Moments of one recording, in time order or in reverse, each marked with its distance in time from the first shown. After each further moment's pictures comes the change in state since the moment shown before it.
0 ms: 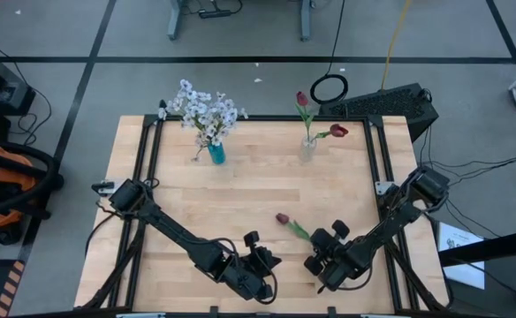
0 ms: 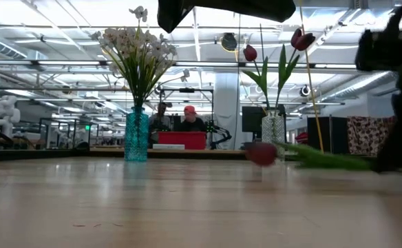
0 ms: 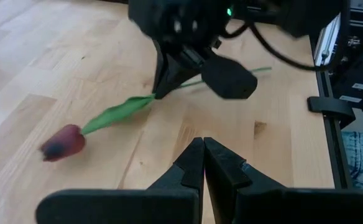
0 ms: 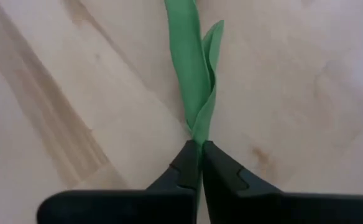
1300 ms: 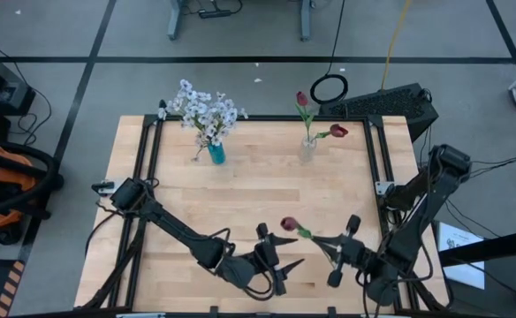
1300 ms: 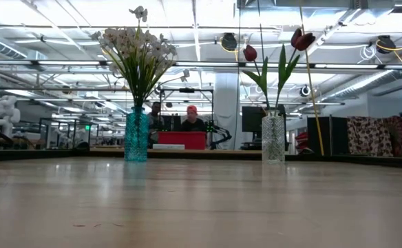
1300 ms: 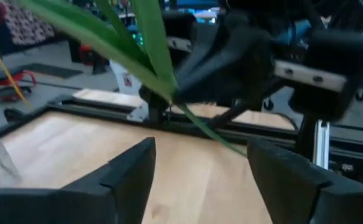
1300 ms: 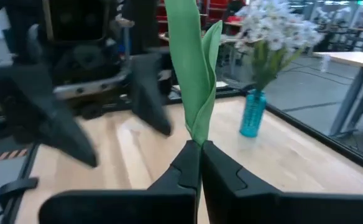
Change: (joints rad) left arm 0.021 -0.001 0.001 0.553 -0.178 0.400; right arm 0.197 -0.359 0.003 0.486 0.733 -0.807
